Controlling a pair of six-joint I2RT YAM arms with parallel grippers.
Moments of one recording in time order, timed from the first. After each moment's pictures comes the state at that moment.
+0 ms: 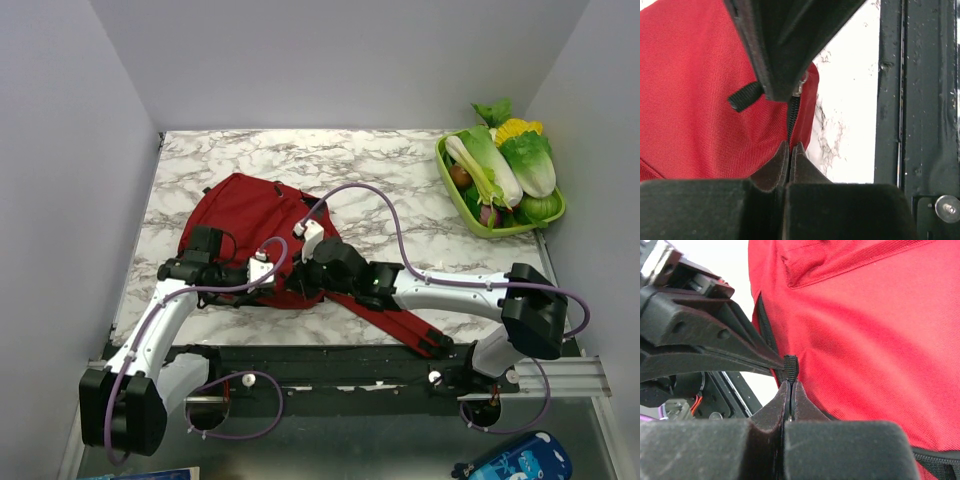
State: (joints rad) left arm -0.15 0.98 0.65 -0.81 0.97 1.15; right arm 1.15 1.57 1.02 0.09 0.06 0.42
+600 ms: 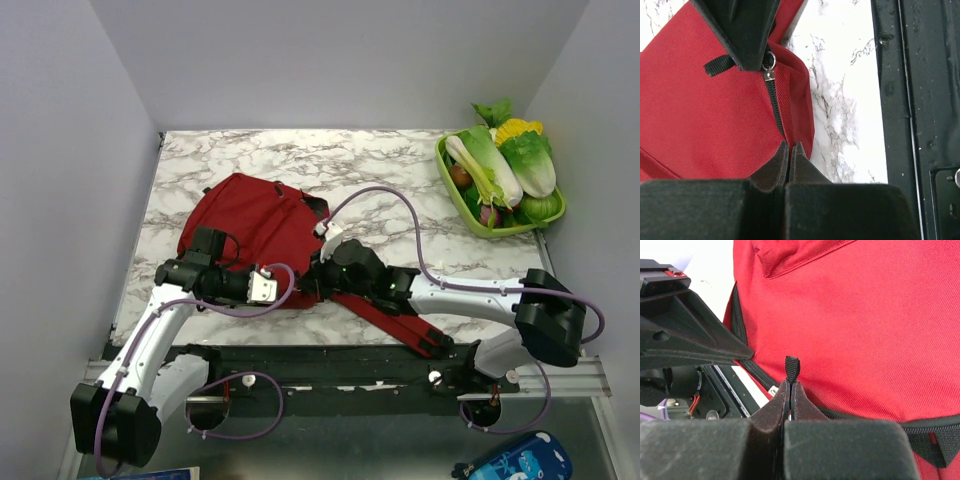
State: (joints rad) left arm -0.21 0.93 0.71 -0.97 0.87 1.36; right arm 1.09 1.49 0.87 0.16 0.07 0.47
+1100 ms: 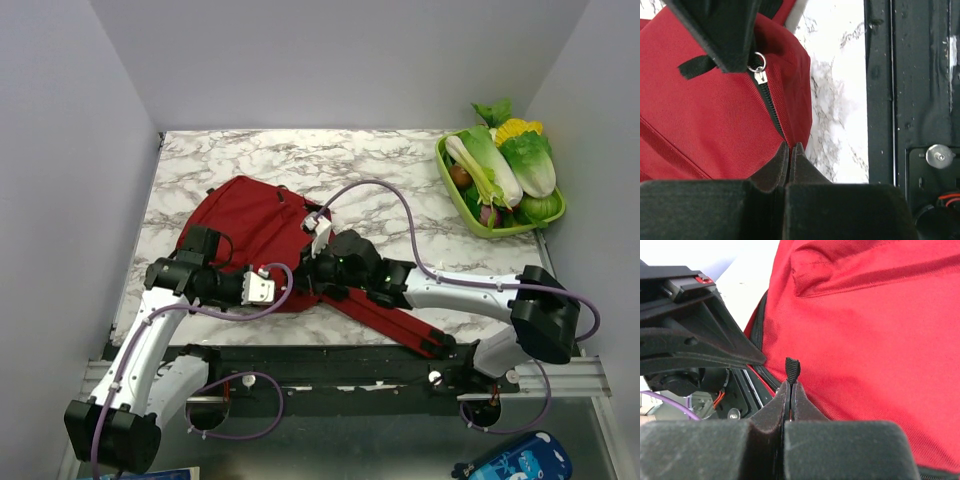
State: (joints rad) left arm -0.20 0.89 0.80 -1.10 0.80 1.33; right arm 1.08 1.49 0.92 0.22 -0.07 0.43
